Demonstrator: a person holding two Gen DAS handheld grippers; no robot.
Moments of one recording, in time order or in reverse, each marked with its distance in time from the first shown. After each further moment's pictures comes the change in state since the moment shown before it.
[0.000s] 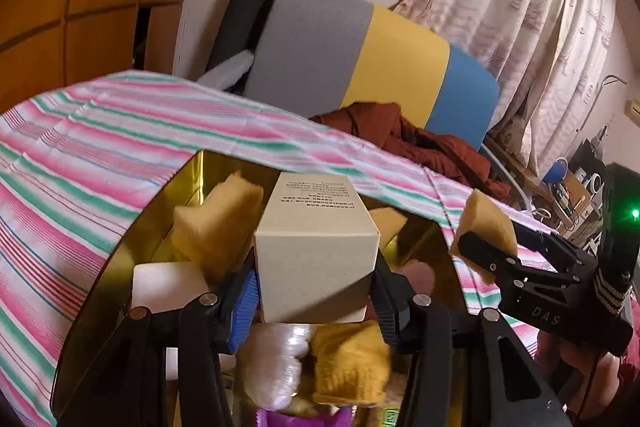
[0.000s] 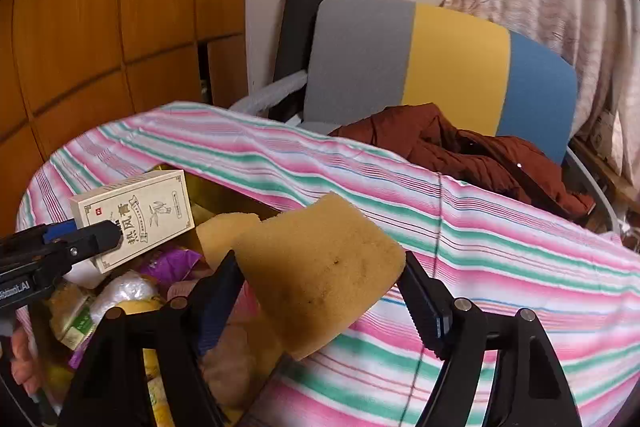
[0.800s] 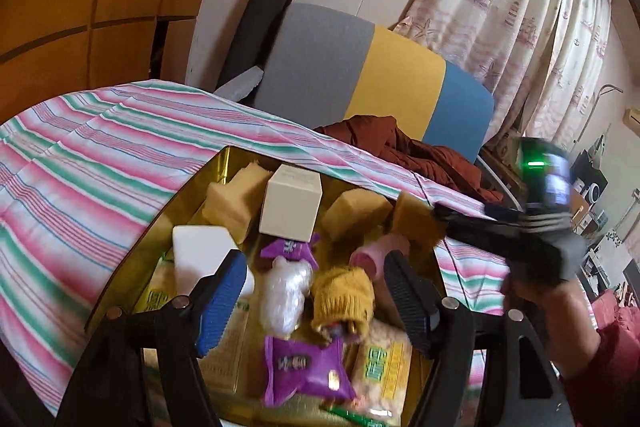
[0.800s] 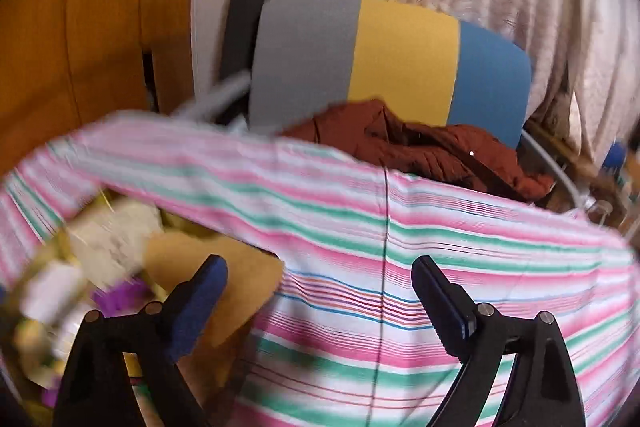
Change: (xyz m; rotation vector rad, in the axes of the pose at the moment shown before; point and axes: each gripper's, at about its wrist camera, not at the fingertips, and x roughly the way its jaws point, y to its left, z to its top) left arm -0.070 -0.002 -0.034 -0.019 -0.078 0.014; right arm 0.016 -0.026 0.013 0.051 0.052 -0.198
